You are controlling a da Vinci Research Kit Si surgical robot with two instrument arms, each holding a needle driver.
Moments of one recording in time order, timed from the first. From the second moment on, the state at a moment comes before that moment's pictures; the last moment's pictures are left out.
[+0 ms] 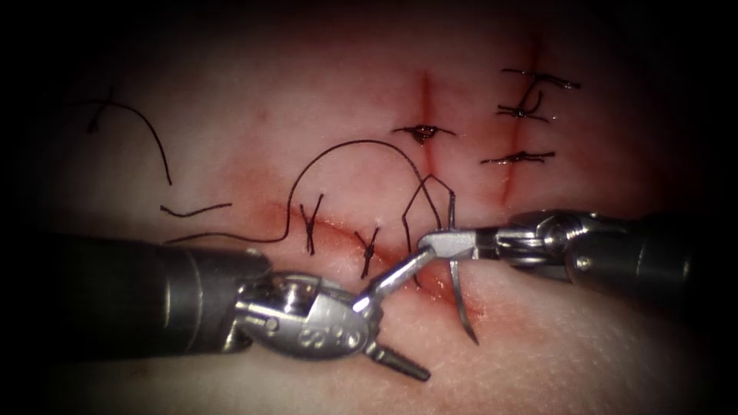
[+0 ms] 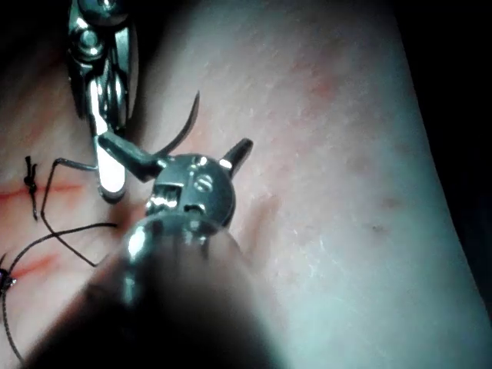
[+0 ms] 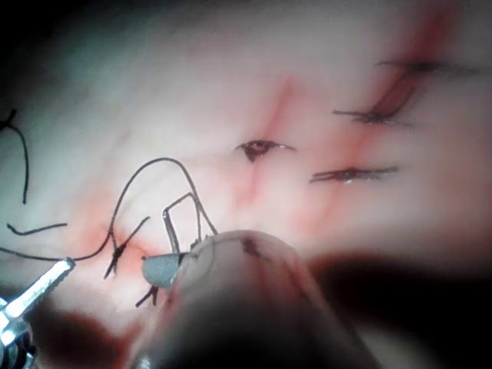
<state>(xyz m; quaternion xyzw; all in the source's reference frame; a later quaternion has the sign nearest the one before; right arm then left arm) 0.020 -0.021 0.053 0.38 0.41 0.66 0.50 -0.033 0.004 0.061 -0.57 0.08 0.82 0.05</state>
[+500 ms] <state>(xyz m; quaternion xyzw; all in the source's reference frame) 0.017 -0.021 0.054 0.25 0.44 0.71 0.48 -0.029 0.006 0.067 -0.48 -0.10 0.87 0.07</state>
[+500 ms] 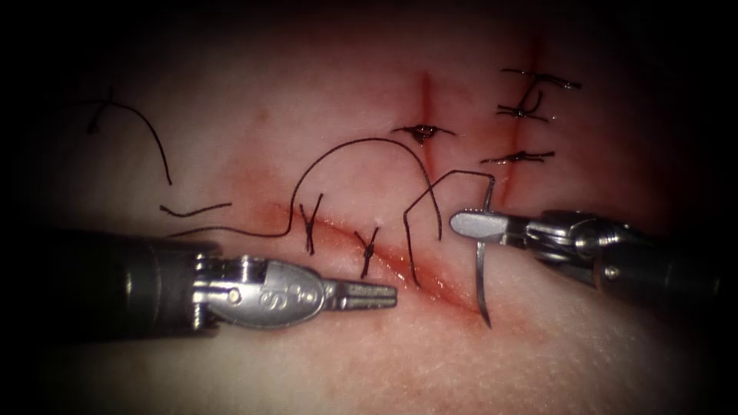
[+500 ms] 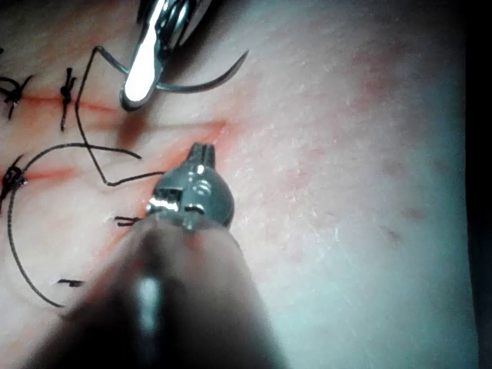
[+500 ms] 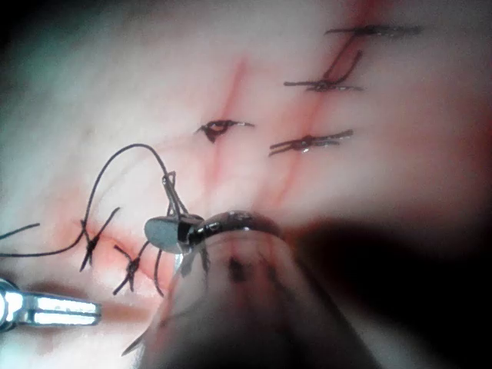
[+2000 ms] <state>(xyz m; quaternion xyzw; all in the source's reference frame) 0.020 -0.023 0.053 -0.14 0.55 0.52 0.65 -0.033 0.006 0.080 -0.24 -0.33 0.91 -0.10</state>
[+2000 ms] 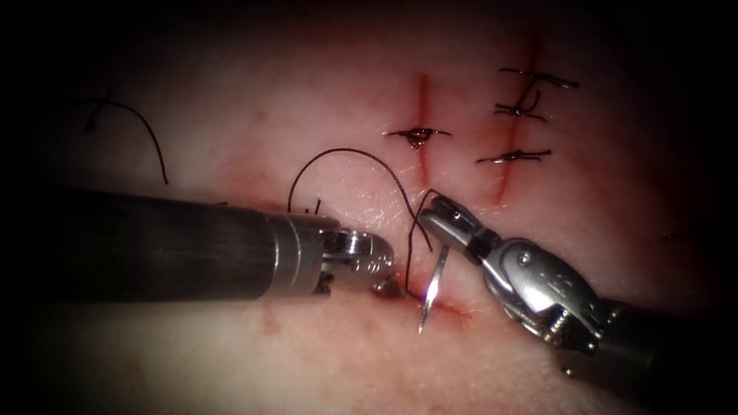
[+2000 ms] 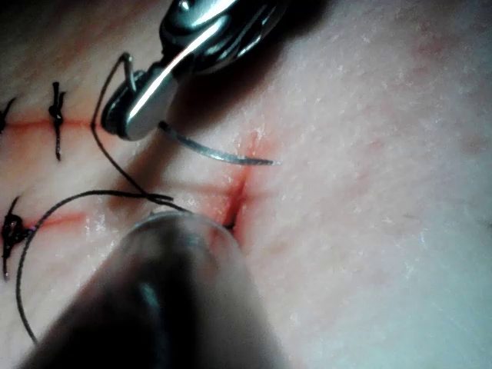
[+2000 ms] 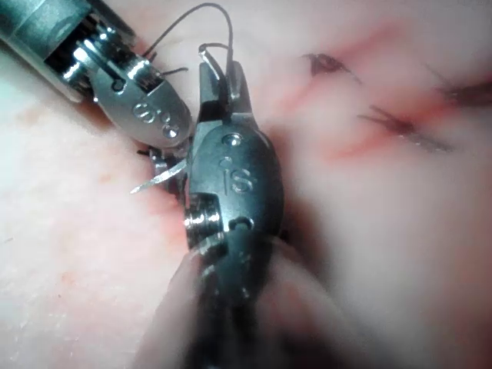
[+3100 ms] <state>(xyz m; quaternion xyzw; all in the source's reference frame) 0.023 -0.029 0.058 -0.31 0.56 0.34 0.69 -0.033 0.005 0.077 -0.25 -0.37 0.89 -0.07</state>
